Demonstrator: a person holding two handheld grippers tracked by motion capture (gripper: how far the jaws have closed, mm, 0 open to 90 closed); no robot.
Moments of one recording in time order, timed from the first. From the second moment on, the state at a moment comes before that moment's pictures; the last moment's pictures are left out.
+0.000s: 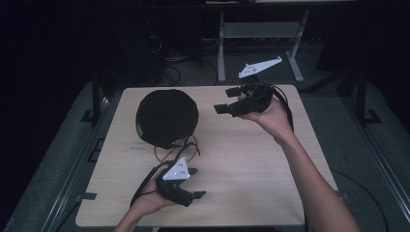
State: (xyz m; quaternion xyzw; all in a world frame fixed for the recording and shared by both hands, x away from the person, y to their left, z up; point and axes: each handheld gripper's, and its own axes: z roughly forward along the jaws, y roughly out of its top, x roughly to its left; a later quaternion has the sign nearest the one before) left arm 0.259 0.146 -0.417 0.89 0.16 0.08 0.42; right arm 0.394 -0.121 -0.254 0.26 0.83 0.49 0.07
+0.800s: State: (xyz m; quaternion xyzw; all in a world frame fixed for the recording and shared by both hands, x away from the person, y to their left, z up) left arm 0.259 0.143 -0.420 0.89 0.16 0.08 0.42; right arm 0.384 -0.163 -0.283 0.29 0.82 0.49 0.06
